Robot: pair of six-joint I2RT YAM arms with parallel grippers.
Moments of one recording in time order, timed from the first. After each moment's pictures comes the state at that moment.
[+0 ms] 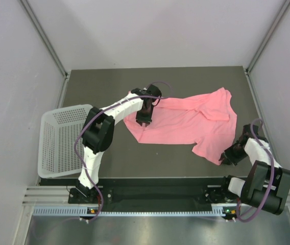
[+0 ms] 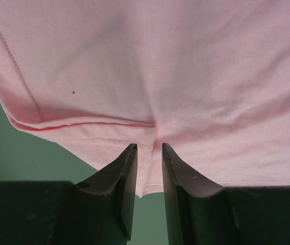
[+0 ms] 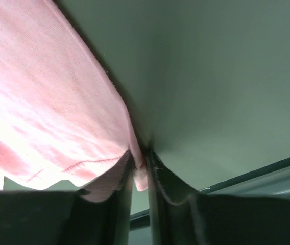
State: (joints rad) left arm -0.63 2.12 1.73 -0.94 -0.16 -0.41; right arm -0.35 1.18 0.53 -0.78 -0.13 0.67
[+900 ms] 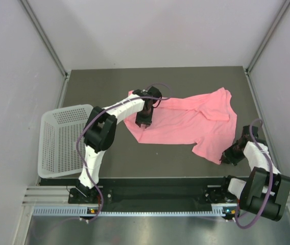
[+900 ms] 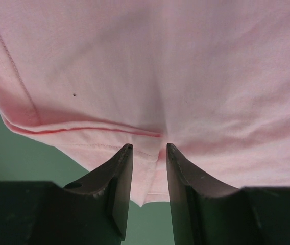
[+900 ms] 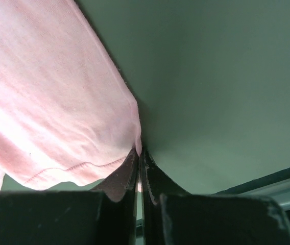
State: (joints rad) left arm -0.63 2.15 1.73 -0.94 -0.18 -0.45; right arm -0.34 1.11 0.50 -0.74 -0.13 0.66
